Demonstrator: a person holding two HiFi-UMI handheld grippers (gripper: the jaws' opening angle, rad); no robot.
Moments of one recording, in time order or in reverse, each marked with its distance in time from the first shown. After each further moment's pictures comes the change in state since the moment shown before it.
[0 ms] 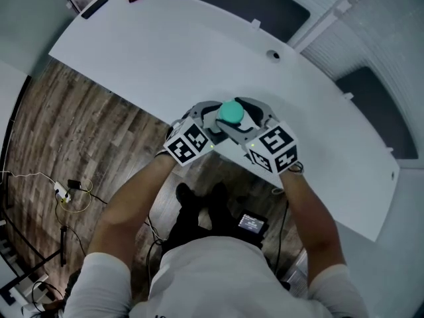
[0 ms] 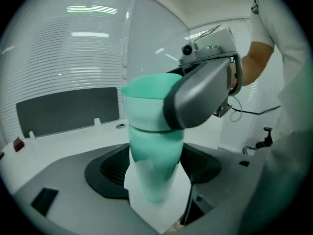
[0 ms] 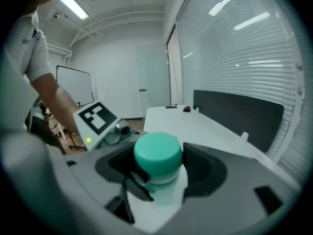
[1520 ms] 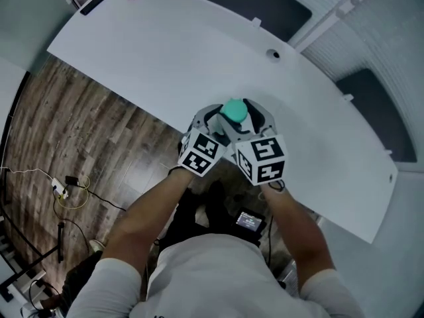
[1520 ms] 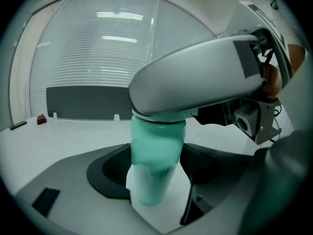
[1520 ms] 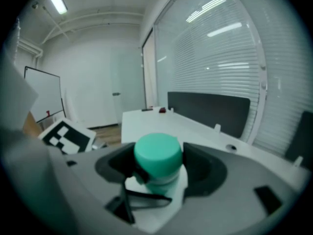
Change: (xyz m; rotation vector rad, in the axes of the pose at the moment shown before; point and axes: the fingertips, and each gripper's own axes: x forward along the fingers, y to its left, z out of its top) left arm 0.016 0.007 0.002 -0.223 -0.072 0.248; right arm -0.010 -0.023 -0.003 0.170 -0.034 -0.298
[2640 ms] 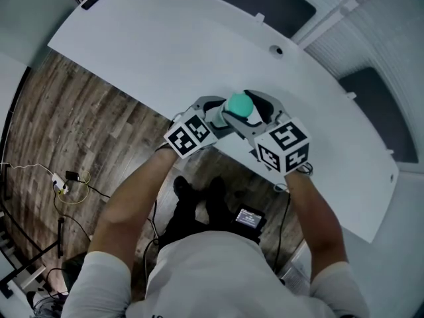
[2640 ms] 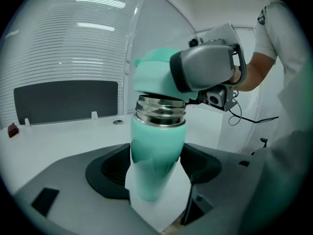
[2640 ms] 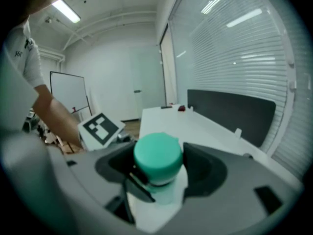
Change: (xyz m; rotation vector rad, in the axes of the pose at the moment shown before) left arm -0.006 -0.006 -0.004 0.121 0.103 -0.287; right arm -0.008 0.008 0.015 -0.096 0.044 0.261
